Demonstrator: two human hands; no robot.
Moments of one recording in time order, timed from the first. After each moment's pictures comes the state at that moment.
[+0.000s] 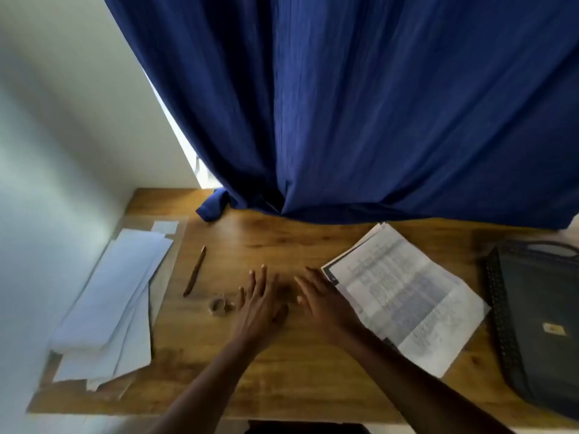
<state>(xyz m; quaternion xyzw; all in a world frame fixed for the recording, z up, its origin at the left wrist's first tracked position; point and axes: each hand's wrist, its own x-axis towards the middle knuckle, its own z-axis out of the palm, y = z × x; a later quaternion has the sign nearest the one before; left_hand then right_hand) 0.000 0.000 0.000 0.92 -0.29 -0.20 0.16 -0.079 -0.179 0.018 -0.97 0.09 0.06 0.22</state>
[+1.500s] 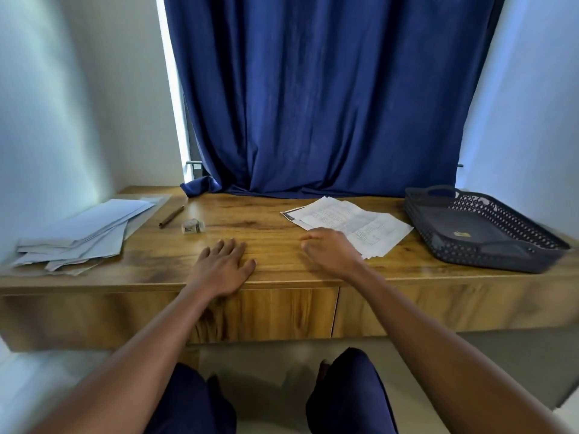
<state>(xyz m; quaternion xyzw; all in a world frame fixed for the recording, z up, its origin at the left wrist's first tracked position) -0.128 0.054 -0.061 0.95 -0.31 0.01 0.05 -0.273 -0.165 -0.021 -0.94 0.10 -0.18 0.27</state>
